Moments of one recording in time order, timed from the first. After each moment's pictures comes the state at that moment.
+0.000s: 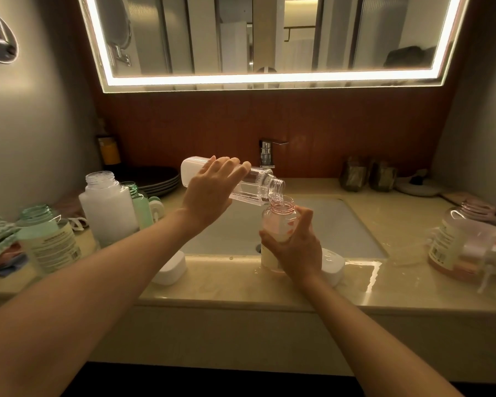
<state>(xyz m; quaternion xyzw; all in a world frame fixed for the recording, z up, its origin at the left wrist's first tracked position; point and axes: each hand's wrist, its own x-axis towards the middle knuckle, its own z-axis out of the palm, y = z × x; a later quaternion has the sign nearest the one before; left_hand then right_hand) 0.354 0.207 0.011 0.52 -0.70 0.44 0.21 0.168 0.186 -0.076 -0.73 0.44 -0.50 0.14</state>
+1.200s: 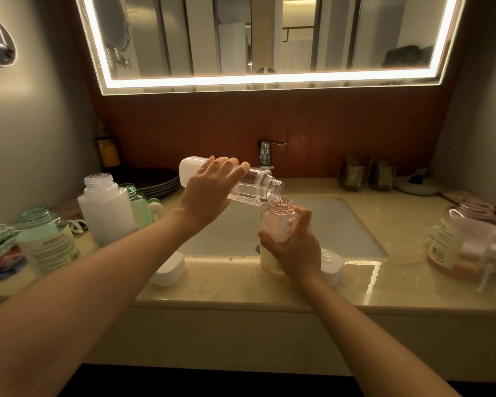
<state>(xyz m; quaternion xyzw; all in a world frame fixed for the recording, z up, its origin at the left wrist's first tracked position) 0.354 0.208 0.014 0.52 -0.70 0.44 0.21 0.168 0.185 -0.078 -0.73 0.45 -0.50 0.13</state>
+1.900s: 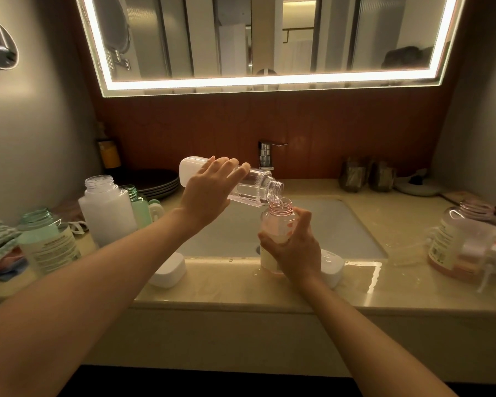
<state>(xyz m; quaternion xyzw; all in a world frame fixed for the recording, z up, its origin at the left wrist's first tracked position) 0.353 0.210 0.018 0.51 -0.70 0.45 0.20 0.167 0.183 -0.079 -0.73 0.44 -0.51 0.14</state>
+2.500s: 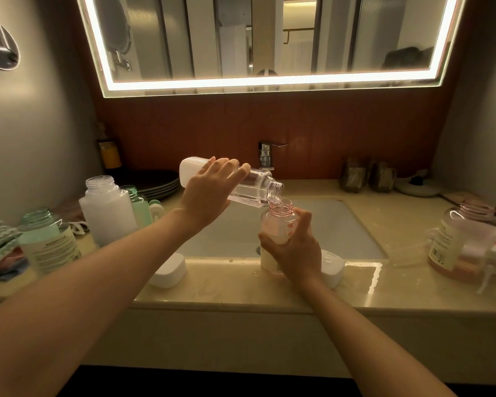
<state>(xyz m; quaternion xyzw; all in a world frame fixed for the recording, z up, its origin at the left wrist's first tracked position) 0.353 0.210 0.018 0.52 -0.70 0.44 0.19 0.167 0.184 -0.079 -0.73 0.43 -0.51 0.14</state>
